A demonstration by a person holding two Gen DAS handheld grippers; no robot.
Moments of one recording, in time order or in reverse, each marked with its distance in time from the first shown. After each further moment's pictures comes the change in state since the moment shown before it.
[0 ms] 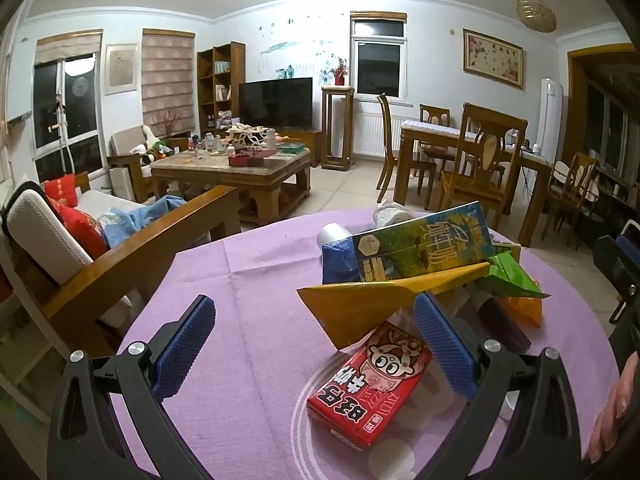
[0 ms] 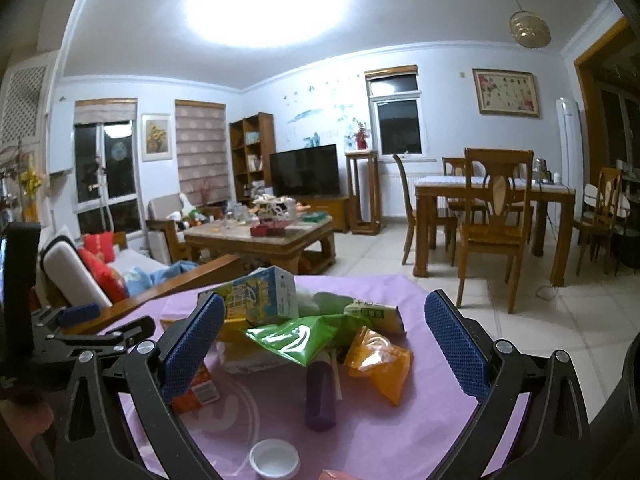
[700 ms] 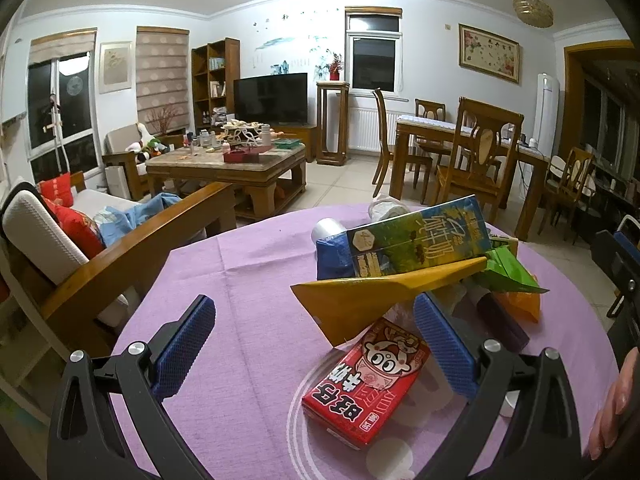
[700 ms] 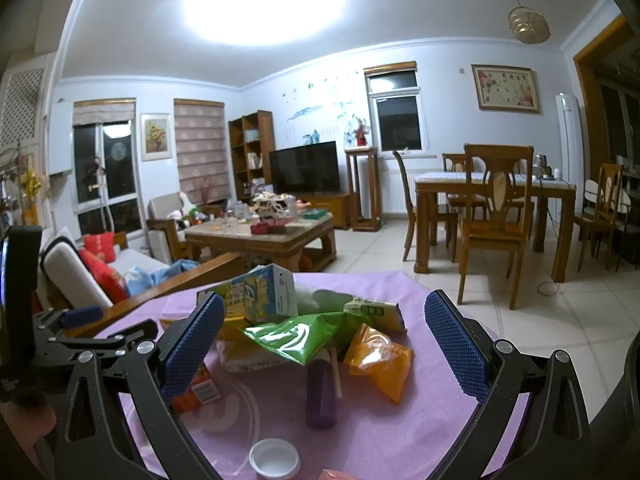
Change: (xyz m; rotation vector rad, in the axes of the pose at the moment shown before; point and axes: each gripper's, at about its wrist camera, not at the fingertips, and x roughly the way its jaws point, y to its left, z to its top) left arm 0.005 -0.001 -0.001 0.009 0.015 -0.012; right arm 0.000 -0.003 0.000 0.002 0.002 0.002
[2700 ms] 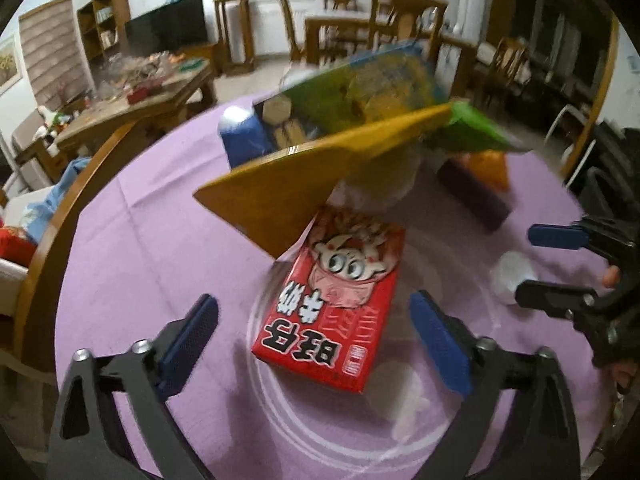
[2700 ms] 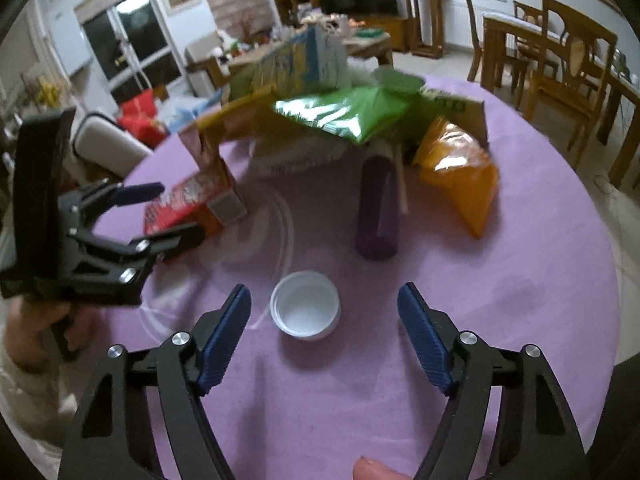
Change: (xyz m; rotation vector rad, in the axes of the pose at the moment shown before) left arm 0.044 -0.026 -0.037 0.257 0.409 -0.252; right arm 0.058 0.029 -0.068 -0.040 0.719 0.218
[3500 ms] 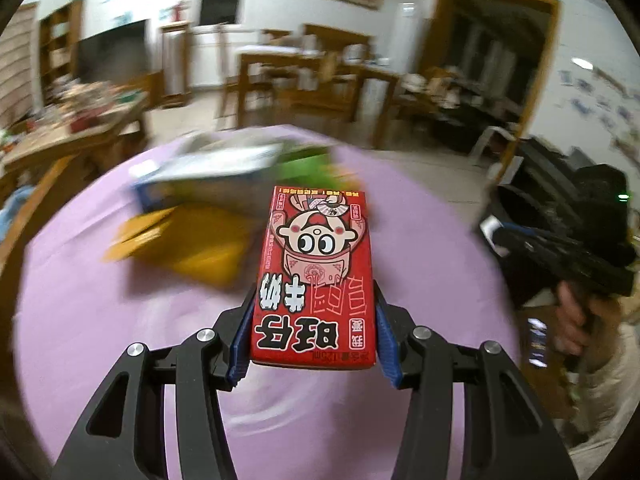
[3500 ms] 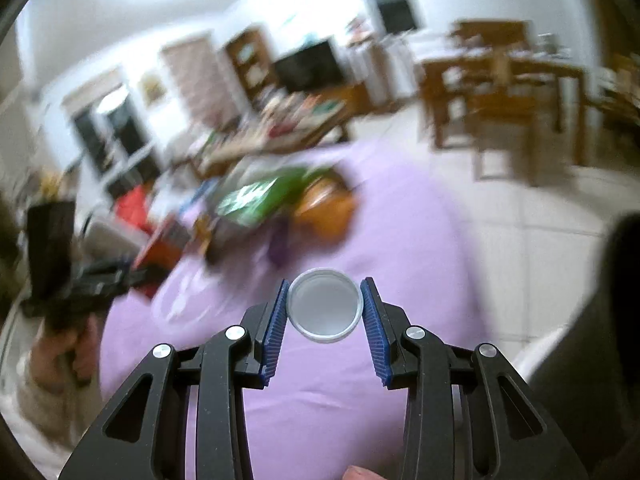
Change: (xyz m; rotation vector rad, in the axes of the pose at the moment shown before) left arm -0.077 -0.079 0.001 0.079 -0.160 -0.316; right arm -0.178 -0.096 -0.090 0.259 -0.384 -0.026
